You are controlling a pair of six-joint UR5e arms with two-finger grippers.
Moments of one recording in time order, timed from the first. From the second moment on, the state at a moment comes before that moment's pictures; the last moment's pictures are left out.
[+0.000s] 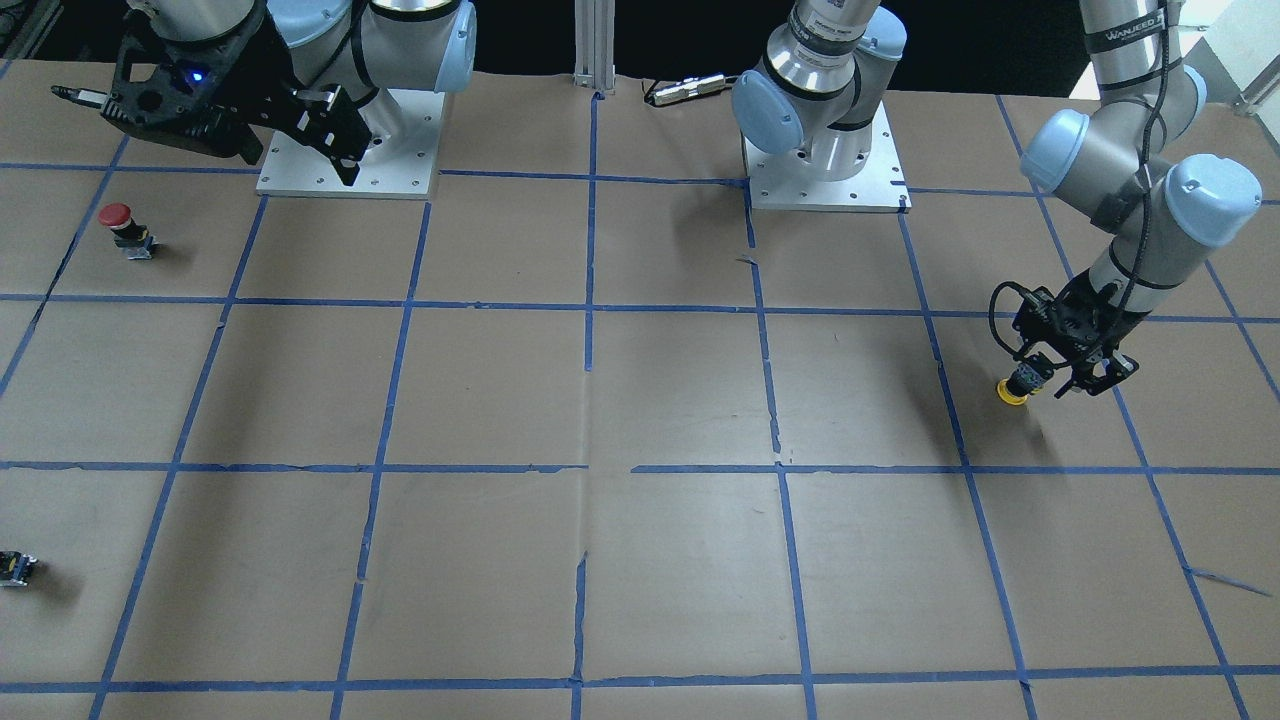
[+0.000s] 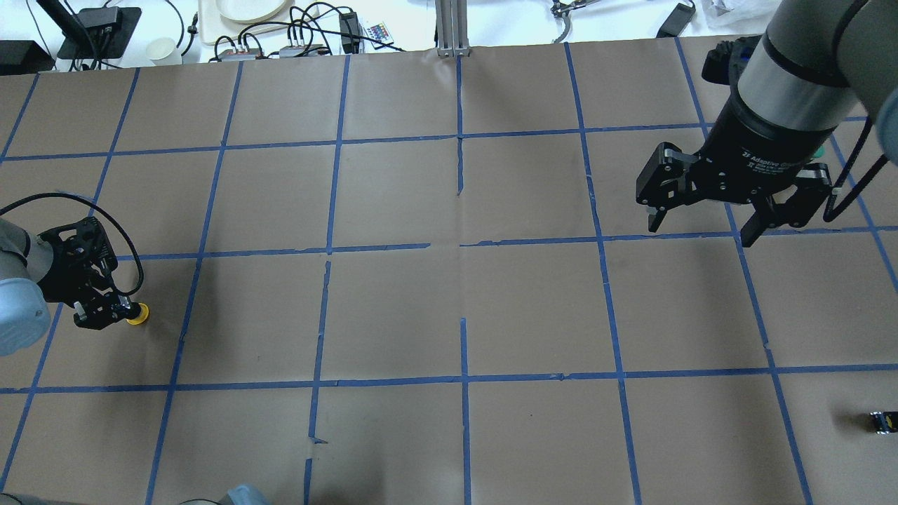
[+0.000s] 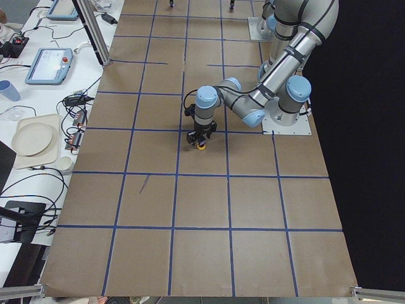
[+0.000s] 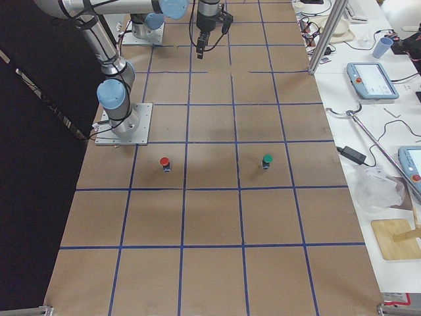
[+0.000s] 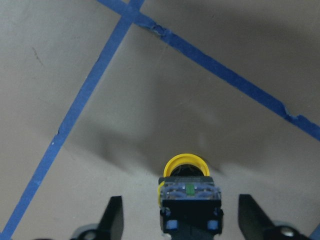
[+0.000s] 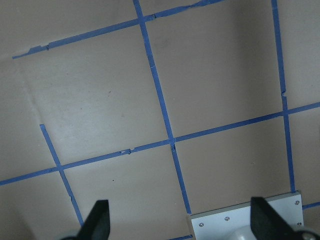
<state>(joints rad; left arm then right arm) -0.87 -1.73 -2.16 -0.76 1.57 1.71 1.53 -1.73 1.67 -1.39 -1.56 0.20</state>
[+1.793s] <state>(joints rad) -1.42 -1.53 -1.55 -1.90 0.65 0.59 1.39 -1.65 1.64 -1.19 -0.58 0.94</state>
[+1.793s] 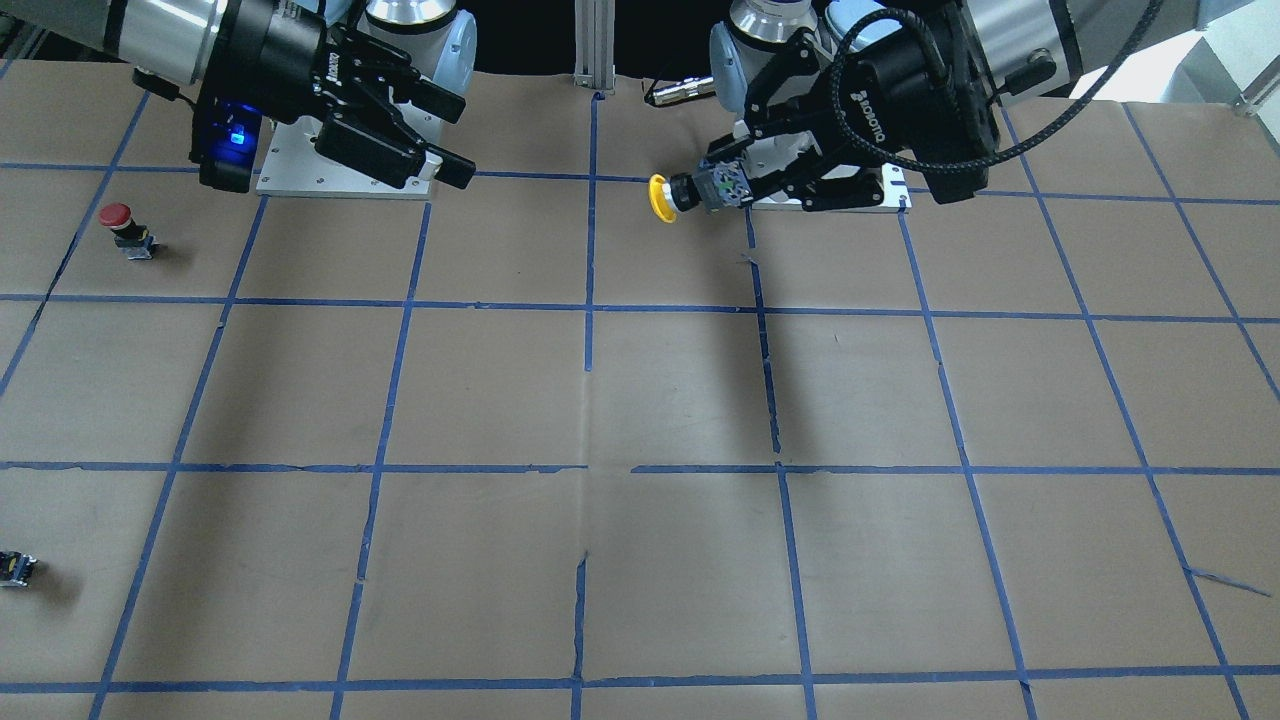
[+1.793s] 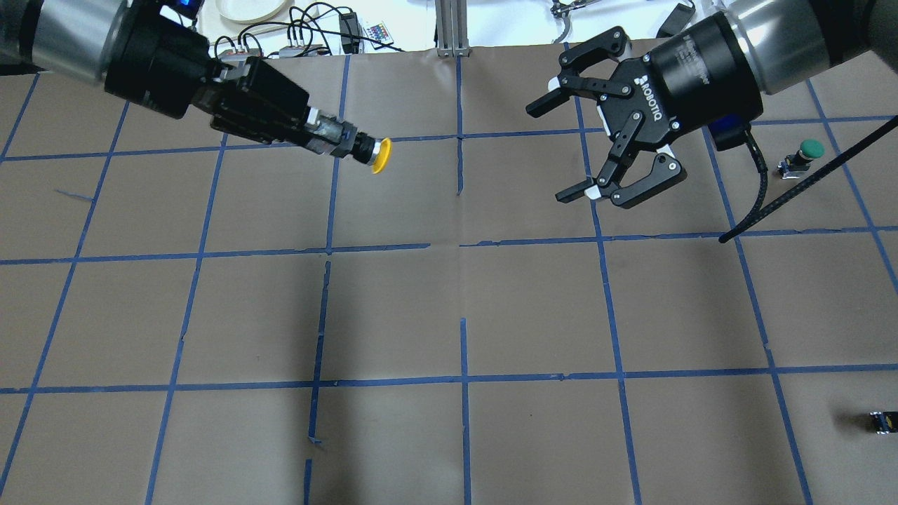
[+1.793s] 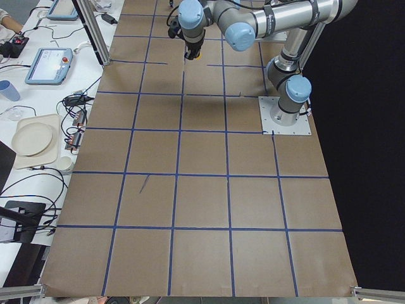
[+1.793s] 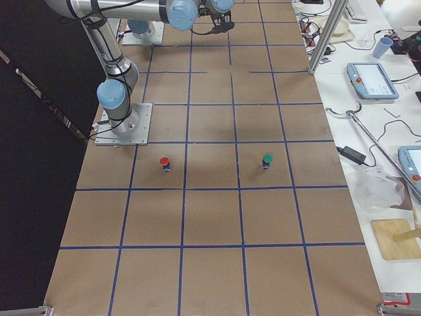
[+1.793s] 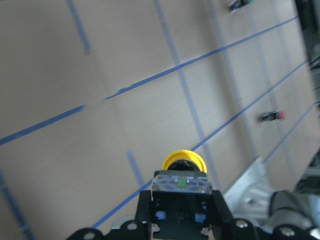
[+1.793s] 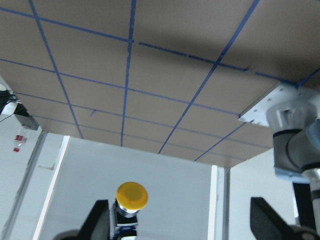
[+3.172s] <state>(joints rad) -1.44 -1.52 -1.61 -1.88 0.16 0.28 1.42 -1.68 1.64 -1.11 -0.22 1.08</state>
